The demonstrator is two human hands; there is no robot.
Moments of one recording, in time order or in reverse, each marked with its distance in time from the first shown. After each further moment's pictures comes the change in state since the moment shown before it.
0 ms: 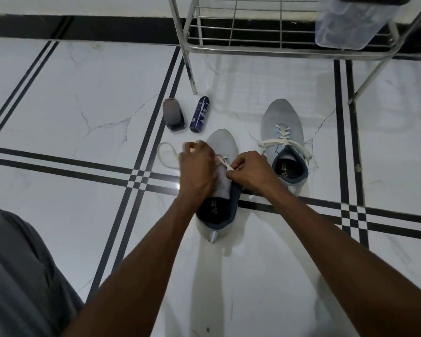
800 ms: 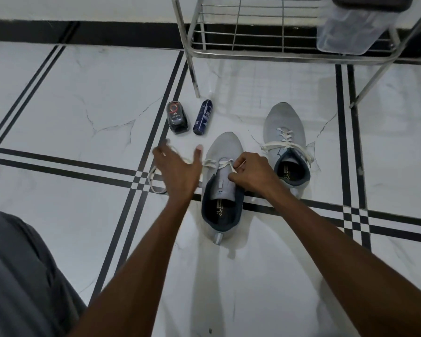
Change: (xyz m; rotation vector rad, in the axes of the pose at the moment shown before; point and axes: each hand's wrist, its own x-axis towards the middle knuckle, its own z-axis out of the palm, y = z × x) left_hand -0.001 -0.016 -0.023 -0.339 0.158 -0.539; right_hand 0.003 0.001 0.001 -0.061 -0.014 -0.039
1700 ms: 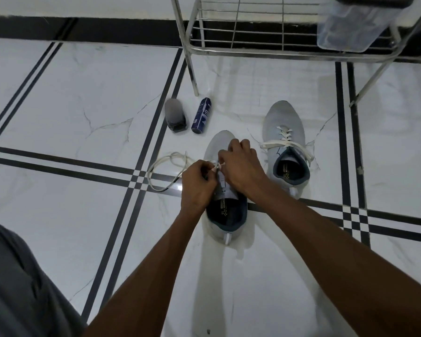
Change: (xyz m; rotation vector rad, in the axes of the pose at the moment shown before) left_hand -0.034 -0.011 0.024 -0.083 -0.243 0.132; right_hand 0.022 -0.004 0.028 -0.537 0.160 -0.407
